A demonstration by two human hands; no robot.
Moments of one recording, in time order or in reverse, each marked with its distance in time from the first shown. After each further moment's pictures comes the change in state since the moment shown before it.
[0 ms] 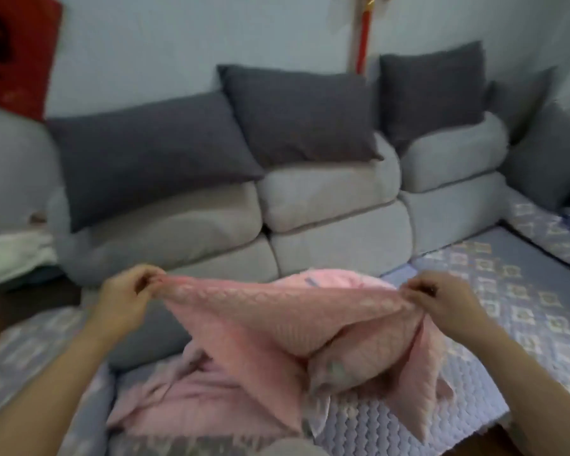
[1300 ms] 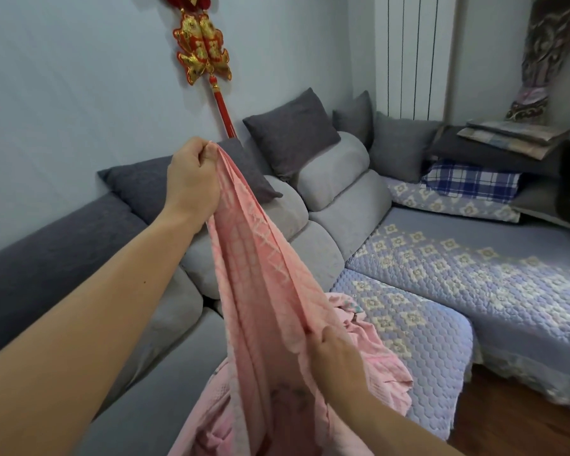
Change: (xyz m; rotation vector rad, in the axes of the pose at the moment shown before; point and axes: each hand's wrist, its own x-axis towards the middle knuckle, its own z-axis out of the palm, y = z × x) left_hand 0.136 0.342 0.061 -0.322 0.029 0.526; right_hand -0.065 -0.057 0.155 -0.519 0.322 0.251
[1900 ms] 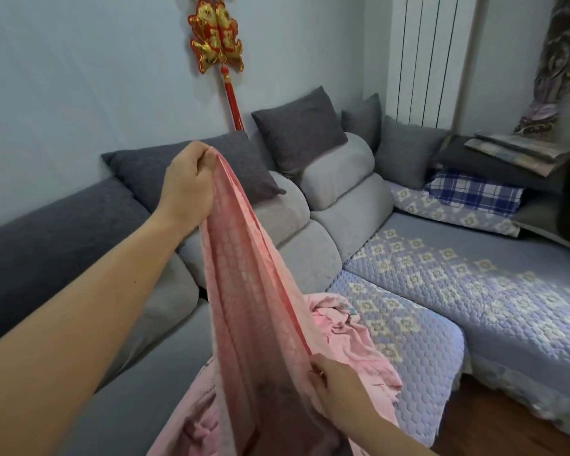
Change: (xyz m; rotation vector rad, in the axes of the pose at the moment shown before) left_hand -0.006 -0.028 -0.016 0.018 -0.072 0.036; right_hand -0.031 0.019 -0.011 0.590 -0.282 0.082
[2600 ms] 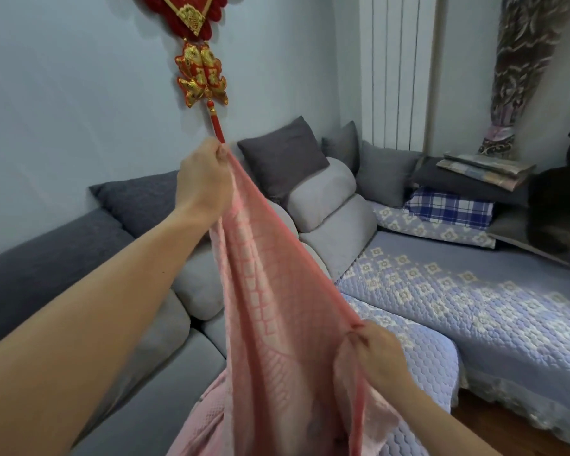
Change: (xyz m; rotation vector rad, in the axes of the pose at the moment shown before) left_hand 0.028 0.046 0.012 0.183 0.075 0.057; right_hand 0.033 0.005 -0.078 -0.067 0.380 0.113
